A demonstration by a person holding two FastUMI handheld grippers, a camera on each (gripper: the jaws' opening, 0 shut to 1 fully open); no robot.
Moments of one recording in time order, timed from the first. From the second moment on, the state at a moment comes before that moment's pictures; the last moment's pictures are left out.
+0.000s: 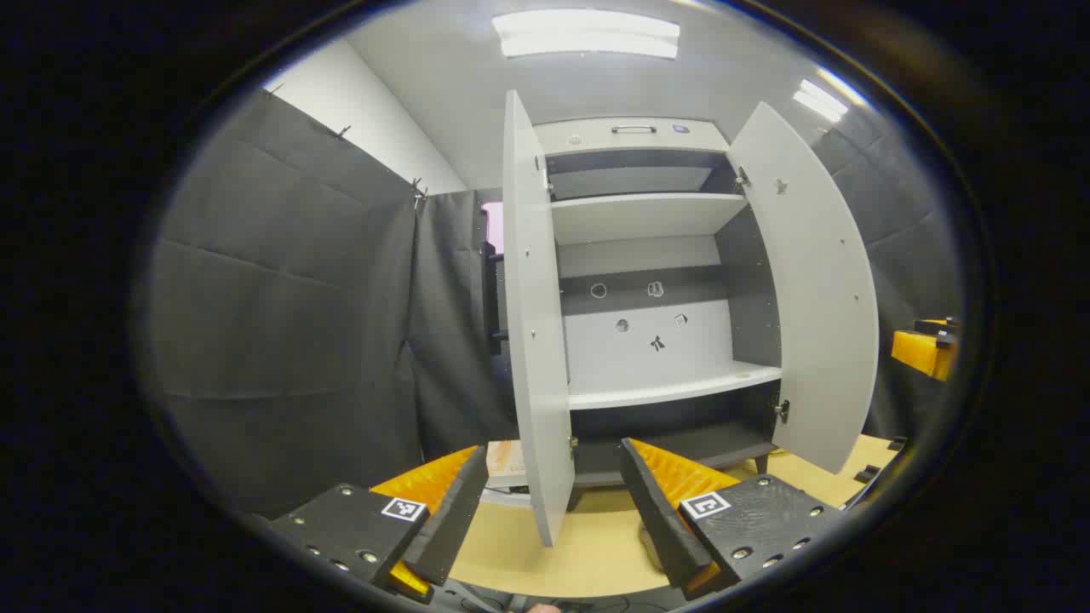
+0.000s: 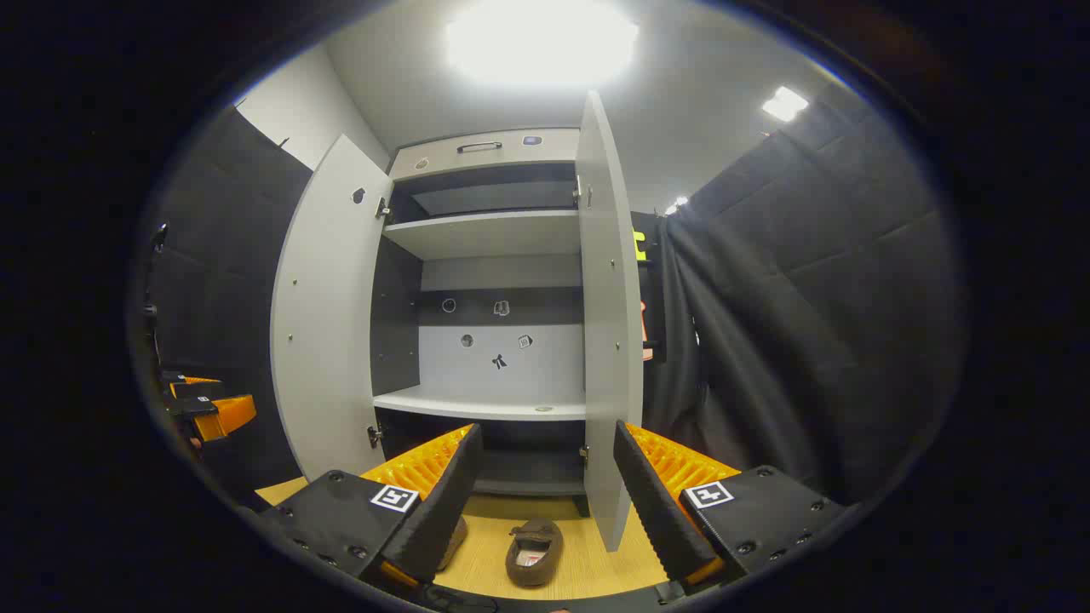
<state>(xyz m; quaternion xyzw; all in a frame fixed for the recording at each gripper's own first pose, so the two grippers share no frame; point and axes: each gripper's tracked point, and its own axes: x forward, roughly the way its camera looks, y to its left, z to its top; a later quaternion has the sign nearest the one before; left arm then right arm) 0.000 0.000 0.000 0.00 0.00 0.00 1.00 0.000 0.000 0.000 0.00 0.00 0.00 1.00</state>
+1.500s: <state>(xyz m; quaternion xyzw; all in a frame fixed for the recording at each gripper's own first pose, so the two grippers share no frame) 0.025 -0.007 0.010 0.00 -0.02 -0.01 1.00 0.065 0.059 -0.099 -0.05 0.13 0.07 0.99</state>
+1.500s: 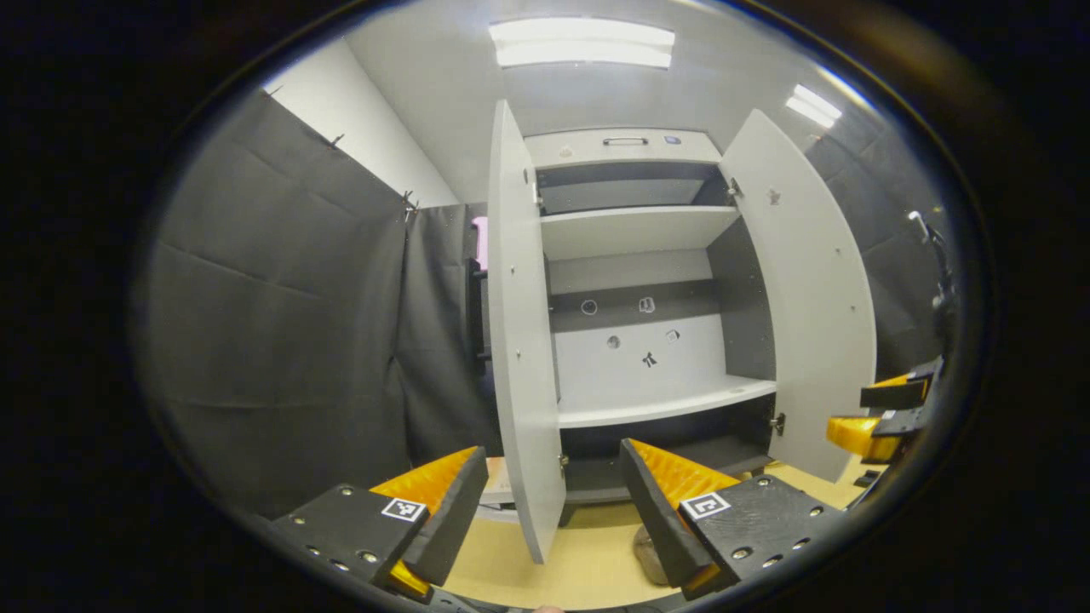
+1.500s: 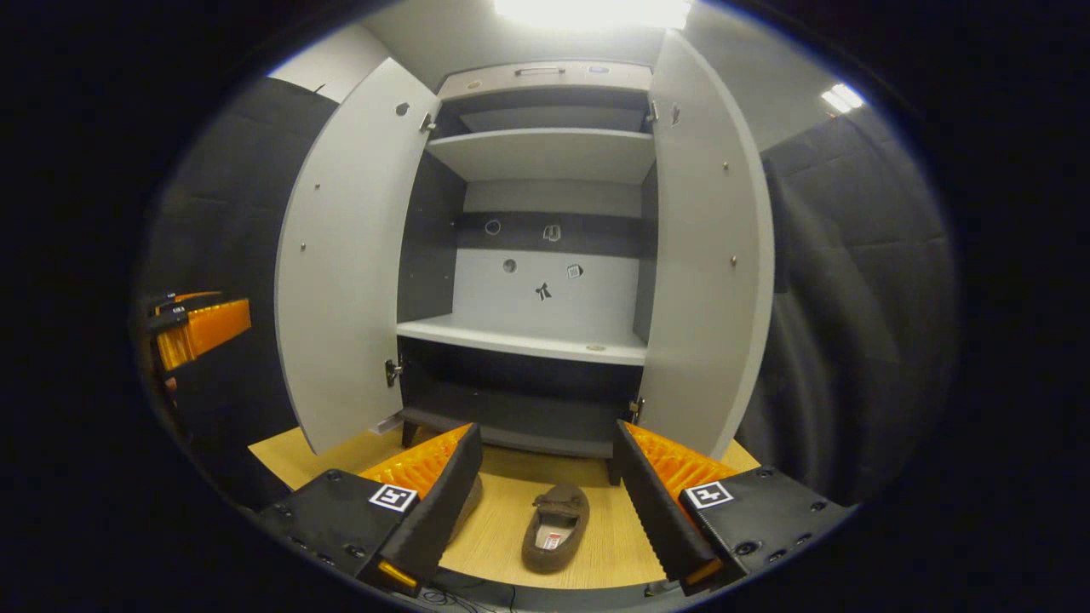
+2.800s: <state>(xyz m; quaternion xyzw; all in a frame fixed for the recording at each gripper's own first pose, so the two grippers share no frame) 0.080 0.041 0.012 0.03 -0.01 0.08 1.00 0.128 0.059 -0.391 -0.10 0.47 0.08 0.87</state>
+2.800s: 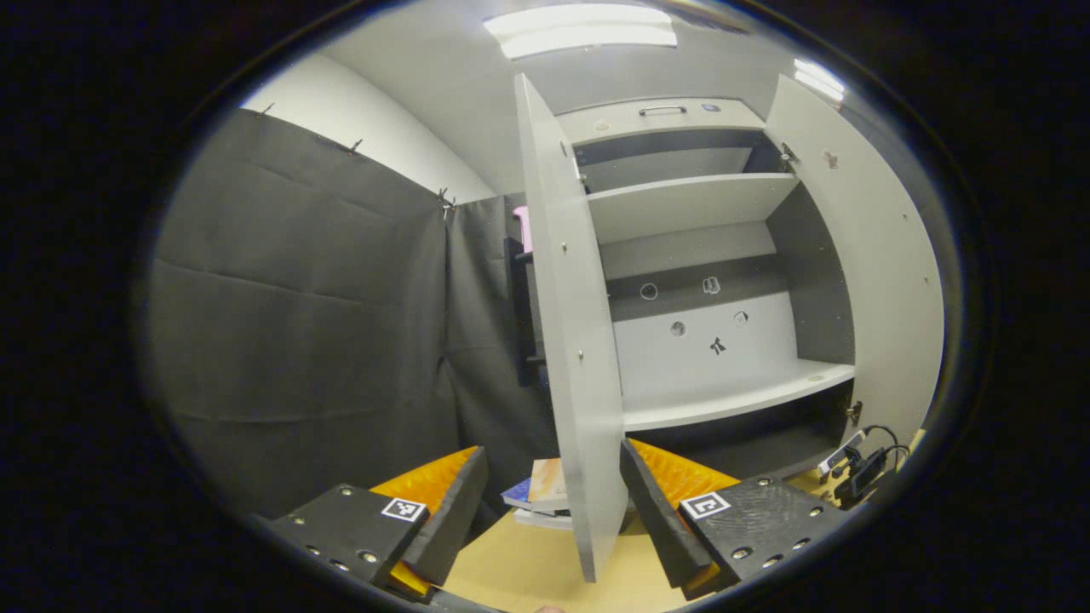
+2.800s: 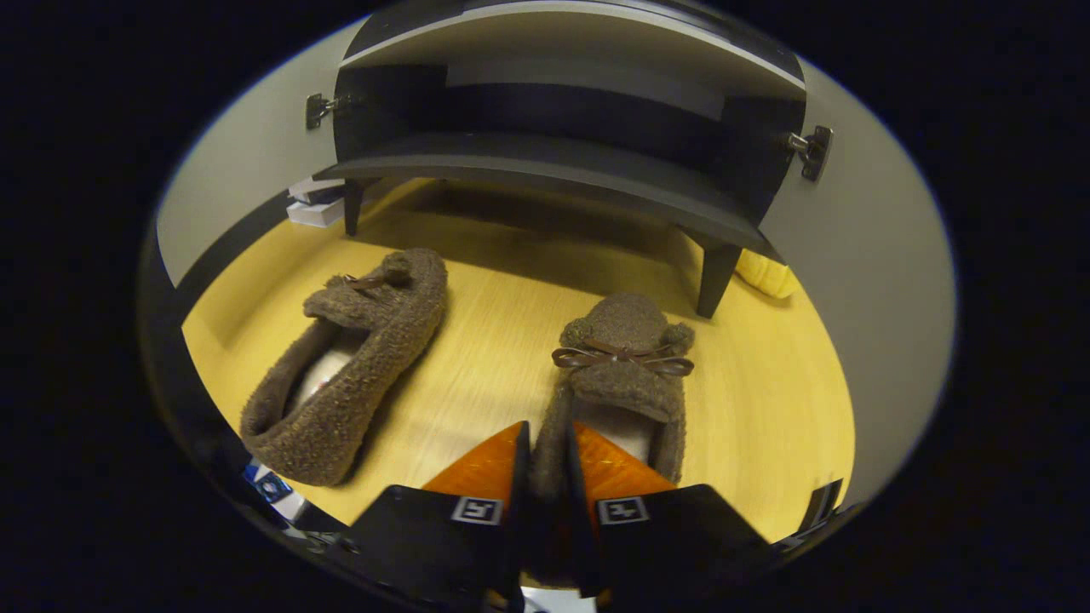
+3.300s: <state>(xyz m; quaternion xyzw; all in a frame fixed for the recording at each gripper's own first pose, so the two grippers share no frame) 0.073 0.038 0.019 0.03 -0.02 0.06 1.00 0.133 0.060 -0.322 -0.08 0.42 0.08 0.90</state>
